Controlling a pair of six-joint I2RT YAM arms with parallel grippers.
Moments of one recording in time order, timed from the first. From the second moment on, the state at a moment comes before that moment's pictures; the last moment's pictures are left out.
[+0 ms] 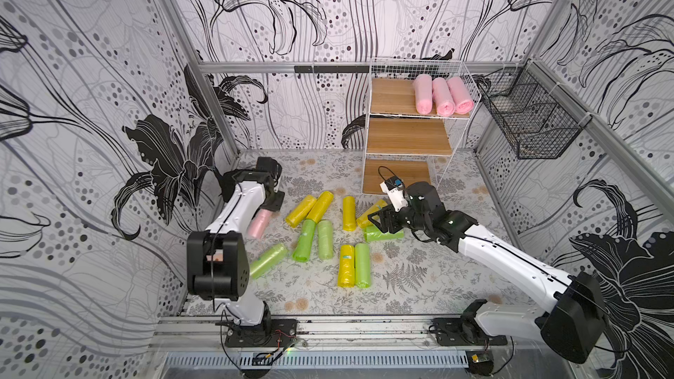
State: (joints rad) left arm -0.01 1.55 1.35 -0.86 -0.20 0.14; right arm 0.66 1.26 1.00 -0.31 -0.25 0.26
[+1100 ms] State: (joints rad) left arm -0.34 1.09 0.69 0.71 0.08 -1.61; right arm 0.74 1.41 1.04 0.49 -0.41 0.83
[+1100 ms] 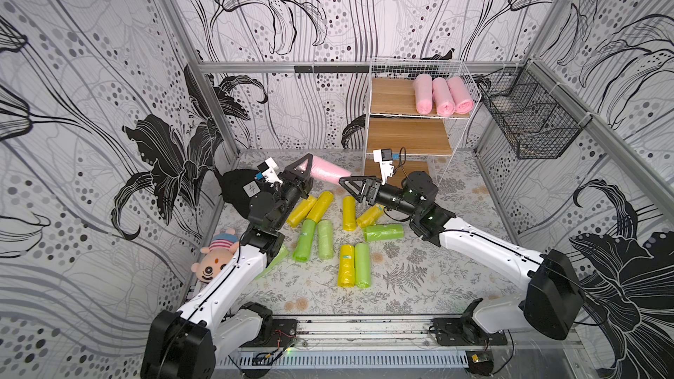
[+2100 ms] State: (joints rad) left arm -0.37 1.07 0.71 0.65 0.08 -1.55; right arm 0.74 1.26 1.05 0.29 -0.25 0.71
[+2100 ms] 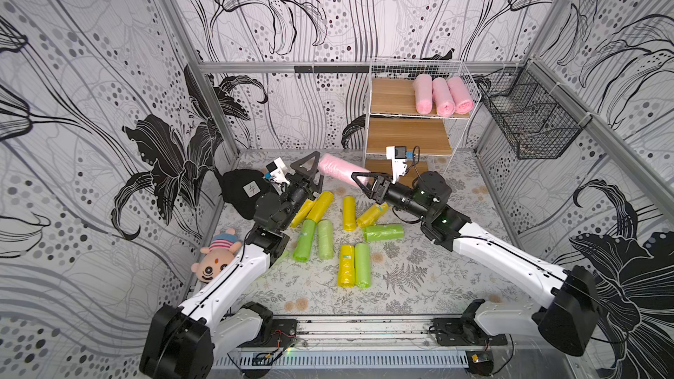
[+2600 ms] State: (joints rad) left arm -0.35 1.00 0.98 0.01 0.10 -0.98; right arm 0.74 1.21 1.55 -0.10 0.31 0.18
